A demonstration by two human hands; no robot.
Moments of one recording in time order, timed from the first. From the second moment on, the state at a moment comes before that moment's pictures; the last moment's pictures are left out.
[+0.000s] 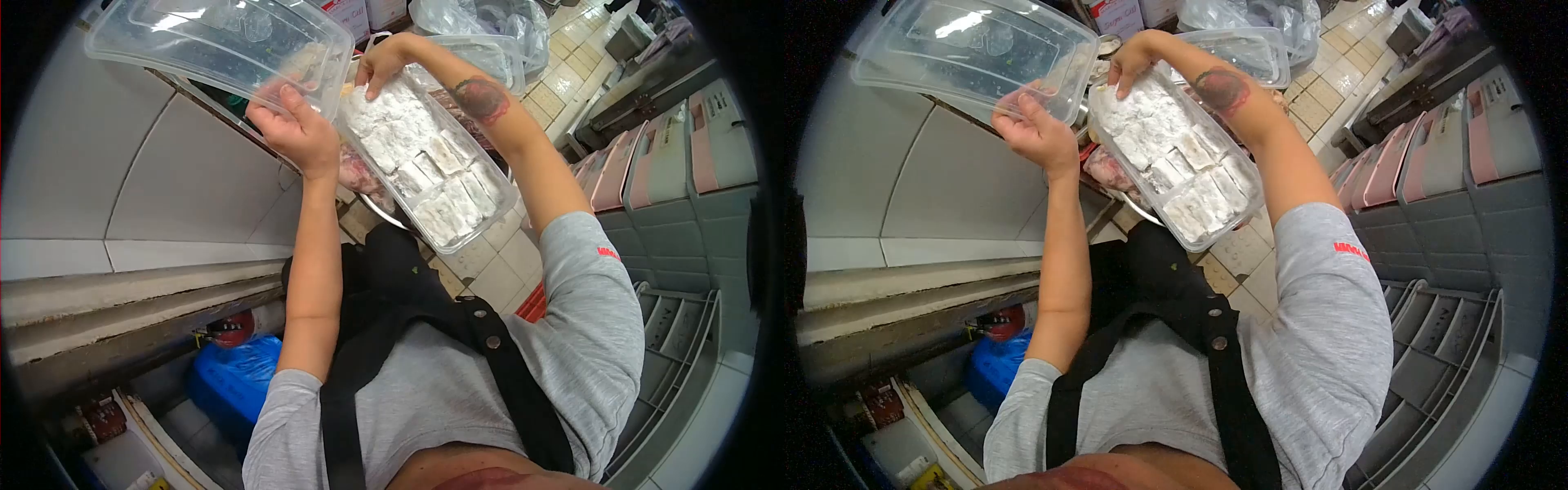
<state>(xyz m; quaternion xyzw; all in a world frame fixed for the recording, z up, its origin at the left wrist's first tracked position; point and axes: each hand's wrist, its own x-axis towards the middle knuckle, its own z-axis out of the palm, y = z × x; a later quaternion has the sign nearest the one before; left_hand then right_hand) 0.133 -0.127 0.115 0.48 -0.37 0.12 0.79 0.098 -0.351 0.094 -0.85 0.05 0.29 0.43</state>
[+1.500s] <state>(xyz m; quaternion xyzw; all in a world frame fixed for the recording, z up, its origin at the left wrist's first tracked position) 0.127 -0.113 0.109 0.48 -0.39 0.12 0.78 -0.008 -0.317 0.139 -0.97 0.08 -0.13 0.19</state>
